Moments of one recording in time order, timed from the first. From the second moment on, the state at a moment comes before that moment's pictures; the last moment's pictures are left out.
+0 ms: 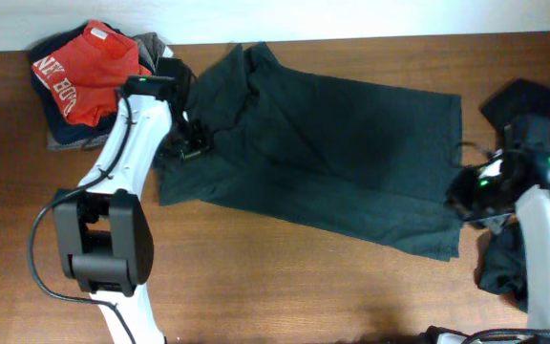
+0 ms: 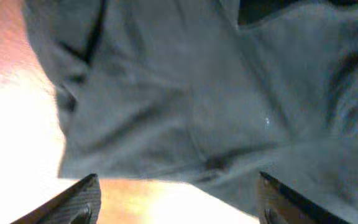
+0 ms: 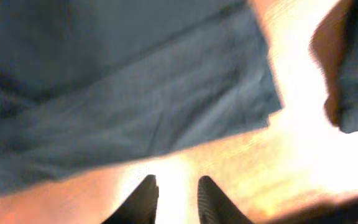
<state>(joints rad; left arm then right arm) -0.14 2.06 1.75 -1.21 0.03 -0.45 -0.29 1.38 1.22 -1.25 -0.17 0.44</state>
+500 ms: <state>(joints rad) -0.16 2.13 1.75 -1.19 0.03 -0.38 -0.14 1.41 0.73 -0.81 -0.25 0.48</state>
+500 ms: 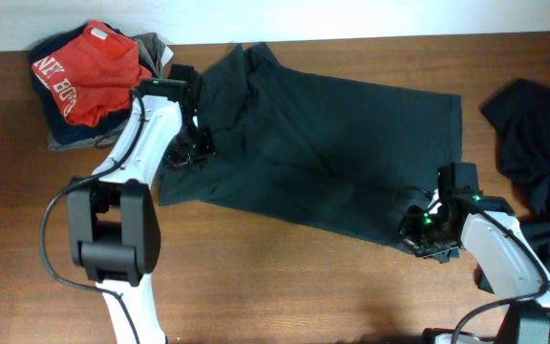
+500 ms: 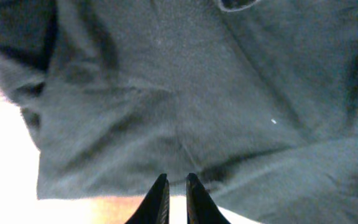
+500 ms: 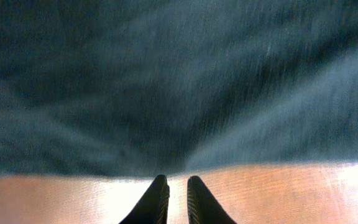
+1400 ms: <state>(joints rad) -0.04 2.28 1.75 -1.21 0.07 -0.40 -0.39 1.60 0.75 -0.73 -0.31 0.59</state>
